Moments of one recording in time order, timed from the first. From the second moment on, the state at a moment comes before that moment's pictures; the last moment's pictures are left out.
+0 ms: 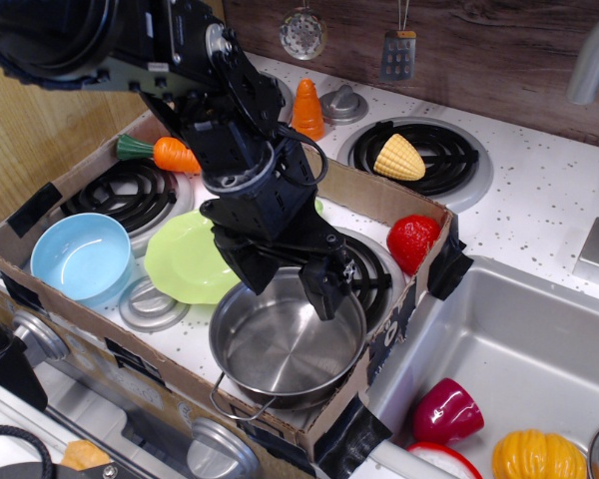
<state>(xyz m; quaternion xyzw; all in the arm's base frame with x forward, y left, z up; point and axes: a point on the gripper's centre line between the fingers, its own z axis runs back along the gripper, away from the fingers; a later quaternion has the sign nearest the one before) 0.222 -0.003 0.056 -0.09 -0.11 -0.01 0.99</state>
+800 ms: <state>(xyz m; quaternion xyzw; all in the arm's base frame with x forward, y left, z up) 0.225 0.044 0.089 0.00 -0.08 -0.17 0.98</state>
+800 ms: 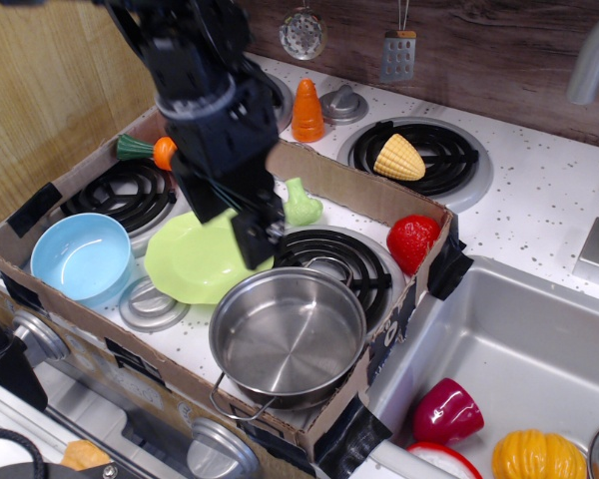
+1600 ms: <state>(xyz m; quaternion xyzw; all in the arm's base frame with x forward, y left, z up) 0.276 0.143 0.078 0.06 -0.10 -0.43 0.89</state>
